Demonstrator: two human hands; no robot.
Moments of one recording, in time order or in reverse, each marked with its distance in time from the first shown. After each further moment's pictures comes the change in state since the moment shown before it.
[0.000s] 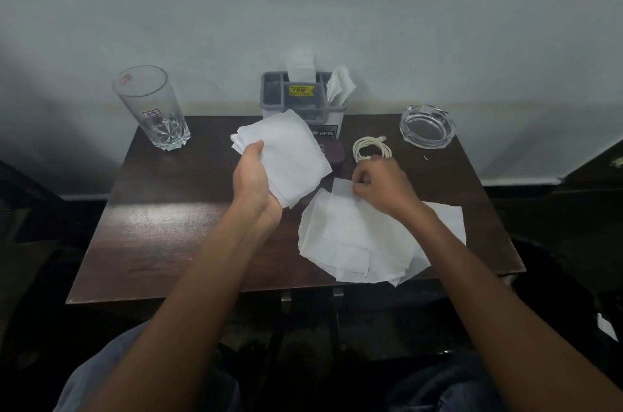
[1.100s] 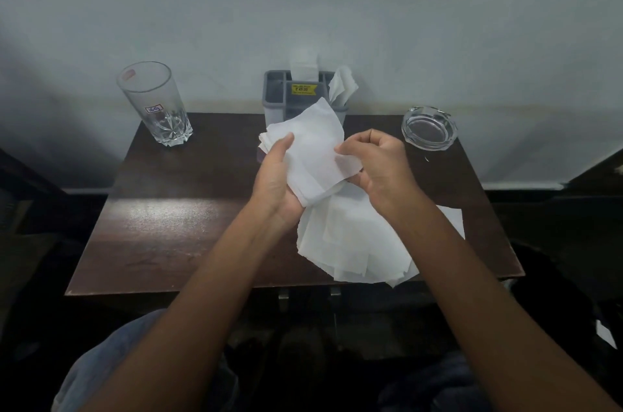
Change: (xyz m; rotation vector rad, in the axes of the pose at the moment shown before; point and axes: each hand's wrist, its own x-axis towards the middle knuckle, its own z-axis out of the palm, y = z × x) left_hand -0.008 -0.013 0.012 -0.078 -0.208 -0.152; right_hand -0.028 -0.076 -0.041 1.201 0.120 0.361
